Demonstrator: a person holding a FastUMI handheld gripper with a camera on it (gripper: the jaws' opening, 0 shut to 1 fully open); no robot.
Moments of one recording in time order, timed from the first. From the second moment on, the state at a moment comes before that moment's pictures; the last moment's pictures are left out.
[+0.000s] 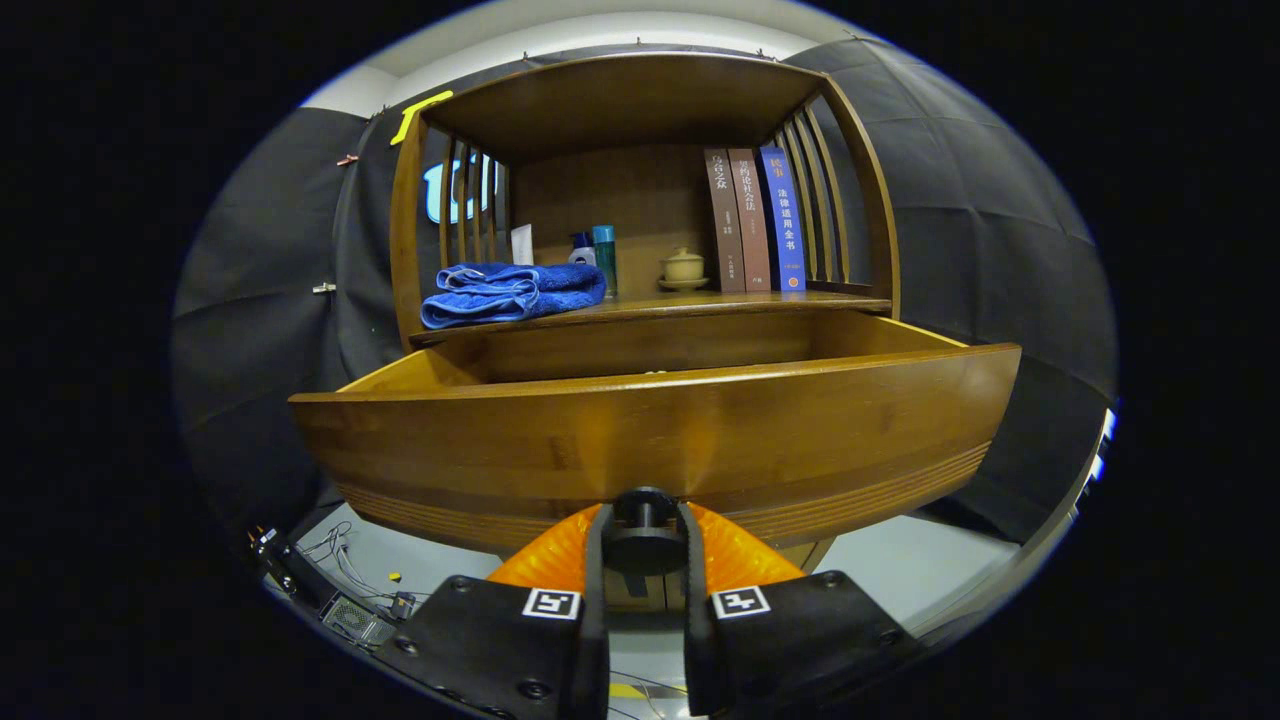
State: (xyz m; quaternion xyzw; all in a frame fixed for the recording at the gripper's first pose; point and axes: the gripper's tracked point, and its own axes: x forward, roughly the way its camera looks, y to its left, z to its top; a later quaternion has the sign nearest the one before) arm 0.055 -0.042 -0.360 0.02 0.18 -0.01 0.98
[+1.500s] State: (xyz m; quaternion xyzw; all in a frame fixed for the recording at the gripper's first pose) arm 0.160 -0.074 -0.248 0.00 0.37 0.05 0.93
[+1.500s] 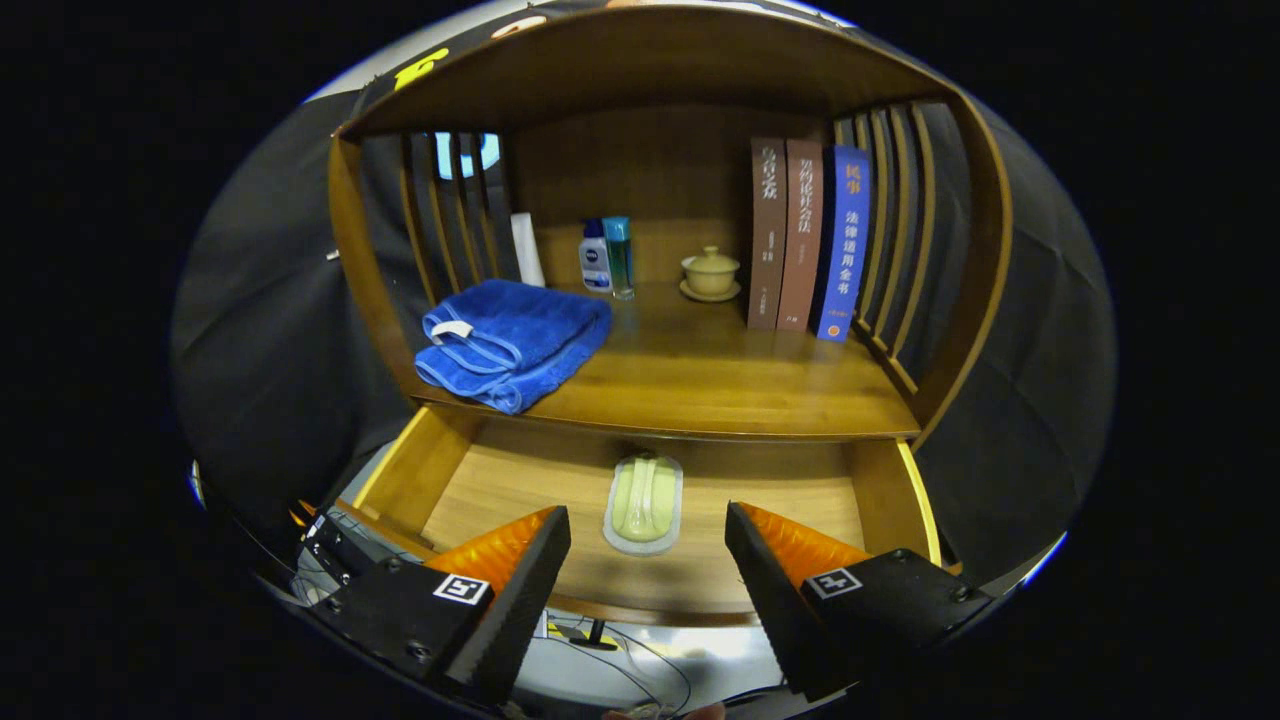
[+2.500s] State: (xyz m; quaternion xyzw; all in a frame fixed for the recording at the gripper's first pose) arm 0.219 -0.060 -0.381 0.00 0.53 -0.02 0.85
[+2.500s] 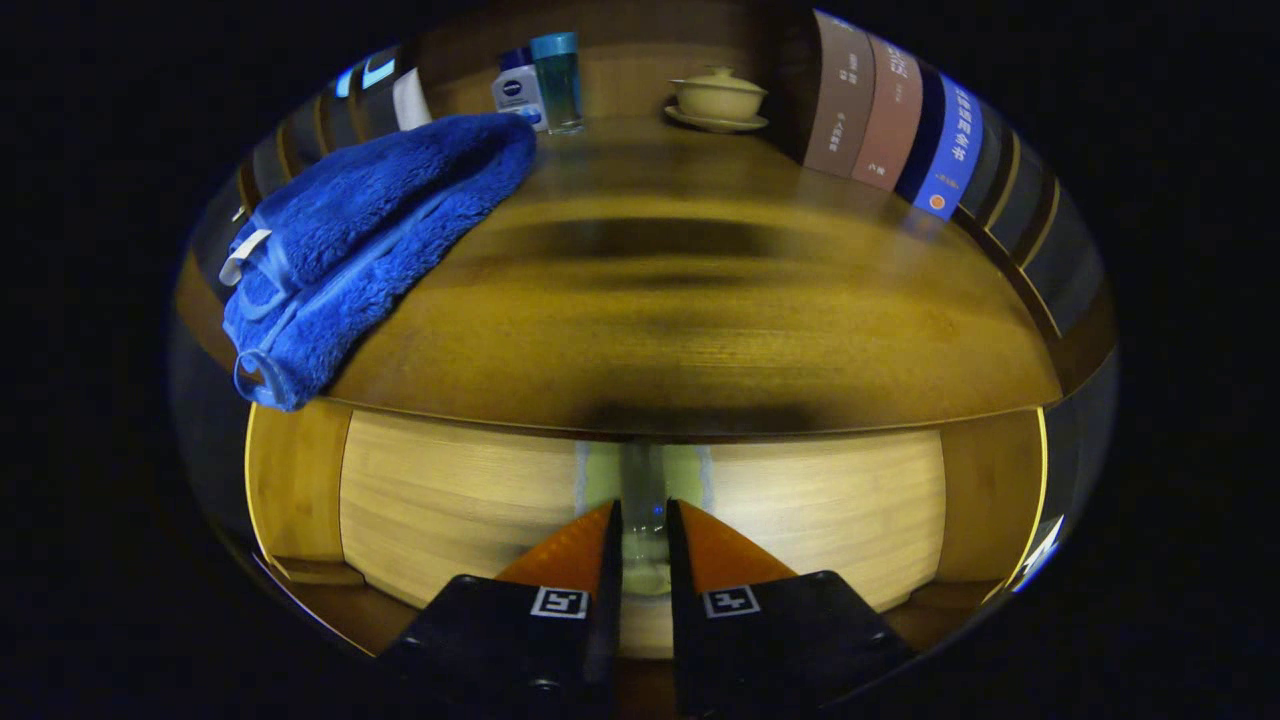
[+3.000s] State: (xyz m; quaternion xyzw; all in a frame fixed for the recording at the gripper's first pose) arm 0.204 -0.058 -0.371 0.03 0.55 -0.02 0.84
